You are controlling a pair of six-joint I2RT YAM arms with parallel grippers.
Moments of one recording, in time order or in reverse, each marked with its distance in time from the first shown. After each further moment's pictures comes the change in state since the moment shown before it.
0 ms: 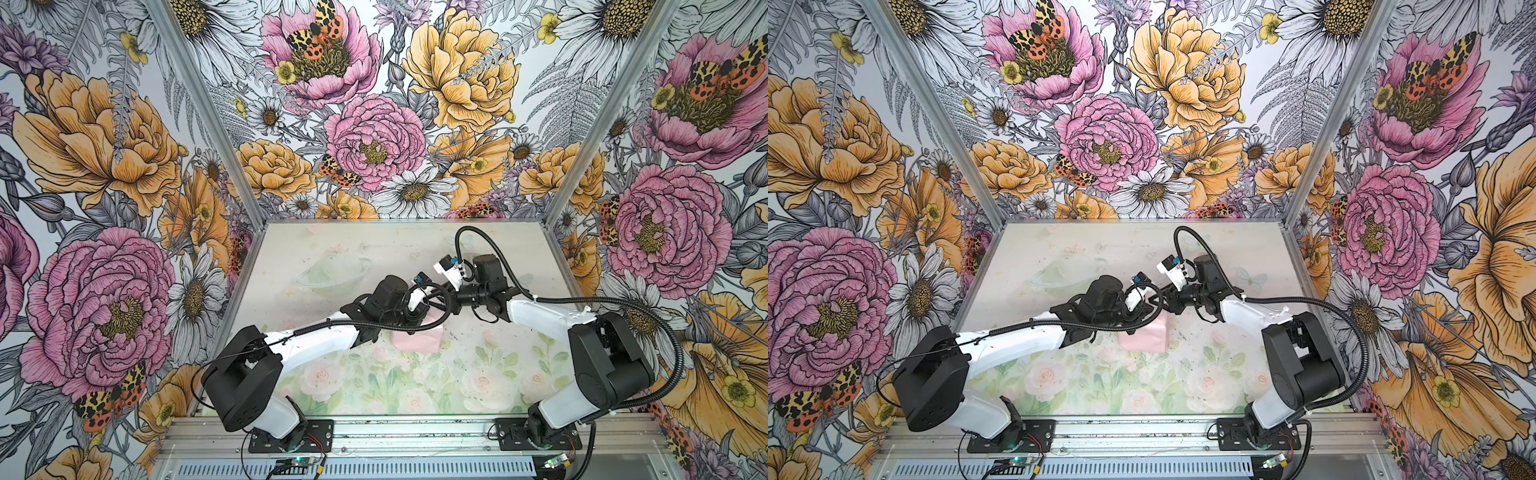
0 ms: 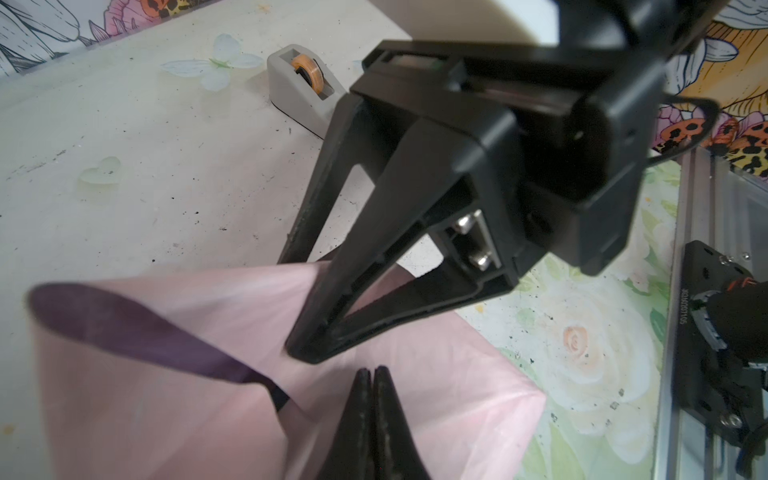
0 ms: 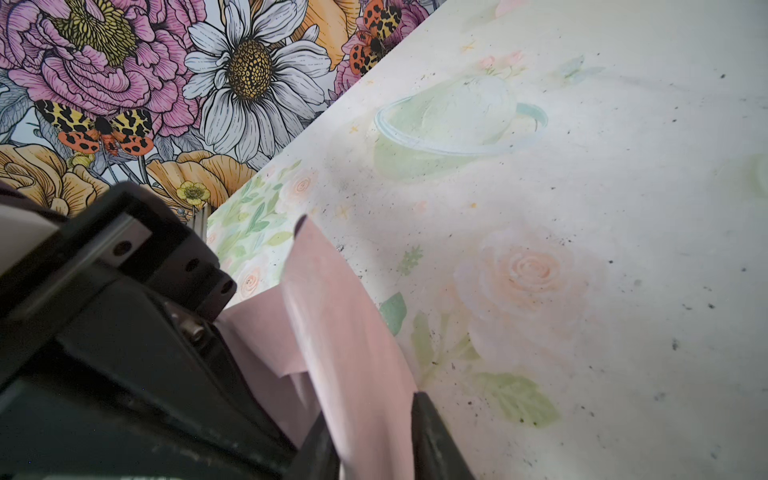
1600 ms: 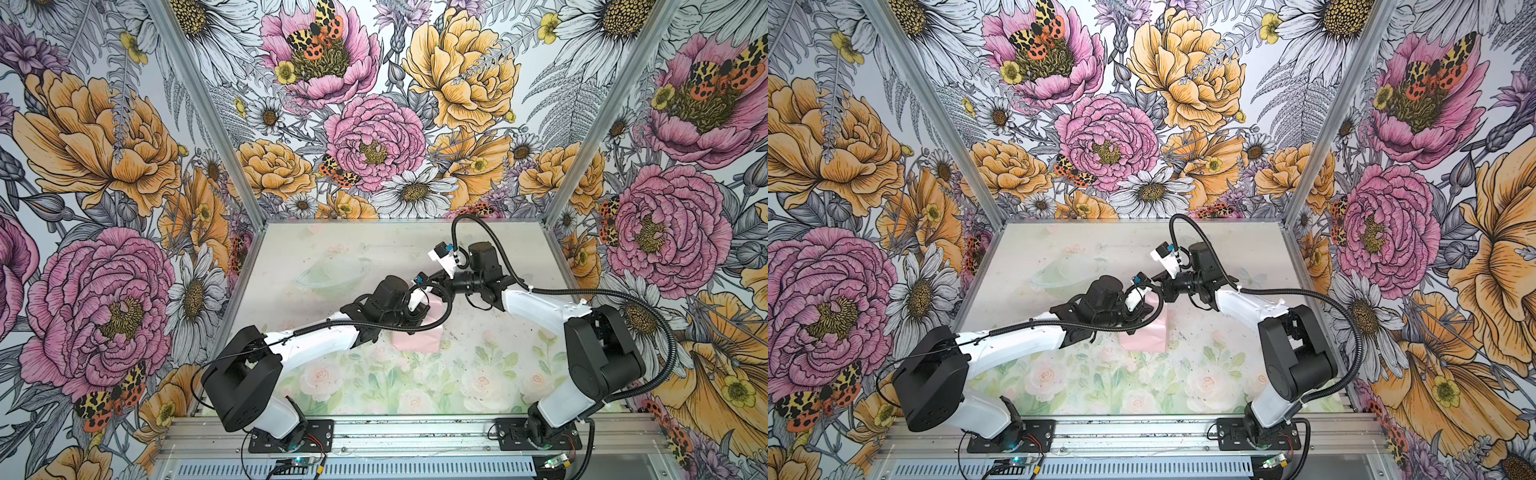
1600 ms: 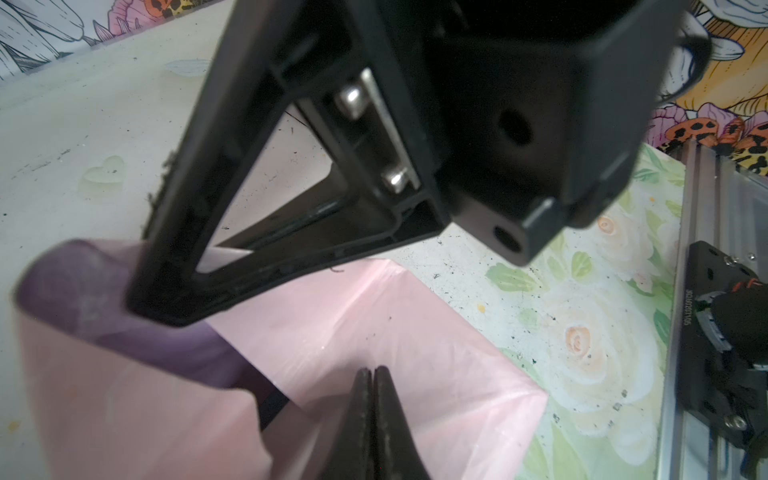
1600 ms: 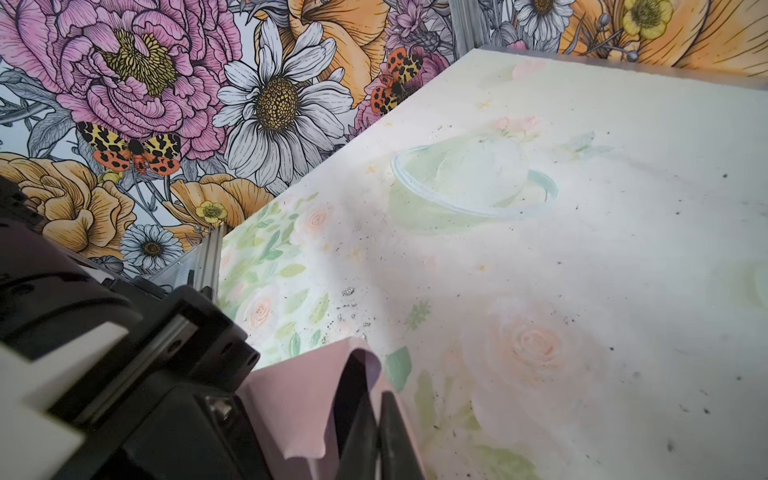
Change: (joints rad) left arm 0.000 -0.002 0.000 -0.001 -0.011 0.000; right arm 0.016 0.062 0.133 0.016 -0.038 0.007
